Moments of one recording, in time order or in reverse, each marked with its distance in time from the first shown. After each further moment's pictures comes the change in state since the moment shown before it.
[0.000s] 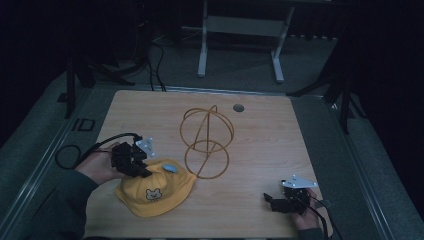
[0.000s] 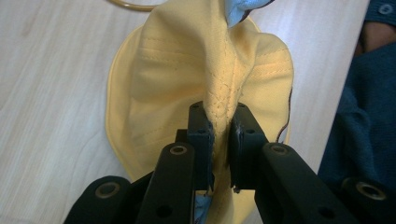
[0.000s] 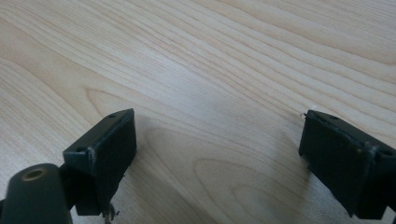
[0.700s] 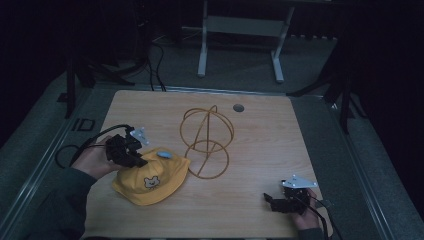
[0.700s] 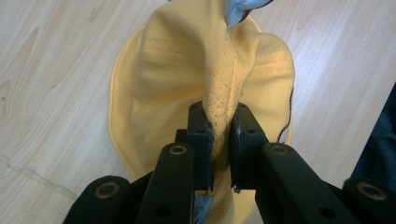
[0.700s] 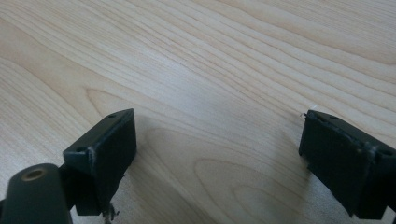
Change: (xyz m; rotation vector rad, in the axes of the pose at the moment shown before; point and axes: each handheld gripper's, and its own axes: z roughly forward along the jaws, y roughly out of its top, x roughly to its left) left arm 0.017 -0.006 -0.012 -0.034 0.102 -0.129; right arm -0.001 0.000 0.000 -0.001 -0.001 -0.007
